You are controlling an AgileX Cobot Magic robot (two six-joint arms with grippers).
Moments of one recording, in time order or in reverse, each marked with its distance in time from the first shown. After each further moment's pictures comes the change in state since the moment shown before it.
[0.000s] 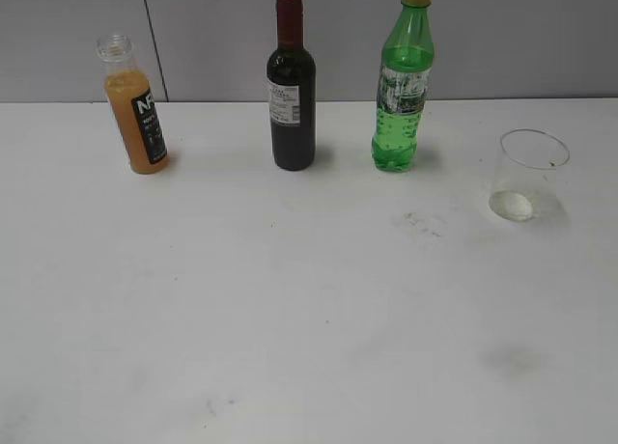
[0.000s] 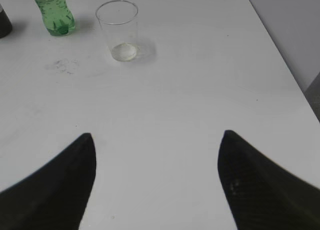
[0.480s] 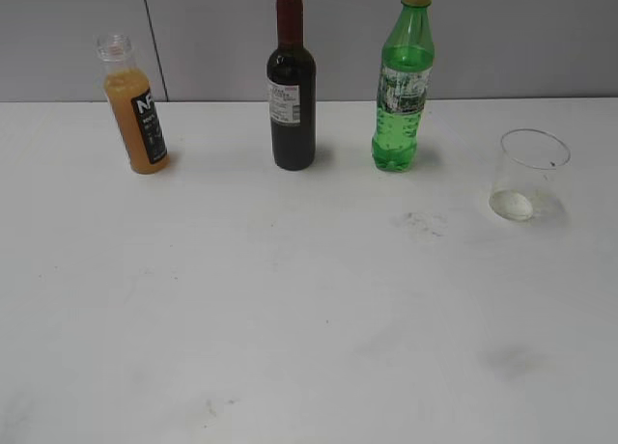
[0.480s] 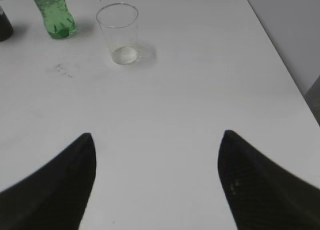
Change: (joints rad) left arm 0.000 0.000 0.000 0.000 0.000 0.000; right arm 0.000 0.000 -0.002 0.000 -0.015 0.000
